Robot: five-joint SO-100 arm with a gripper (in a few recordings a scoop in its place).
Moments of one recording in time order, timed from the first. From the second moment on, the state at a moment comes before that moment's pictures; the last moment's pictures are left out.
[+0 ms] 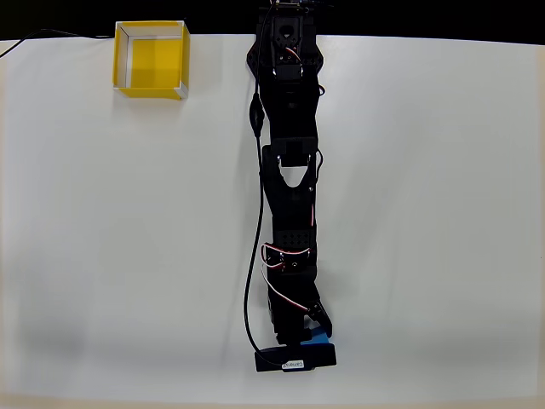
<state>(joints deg) -6.3 40.7 74.7 -4.6 -98.7</state>
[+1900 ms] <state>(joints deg) 44.3 94.8 96.2 24.6 -98.1</state>
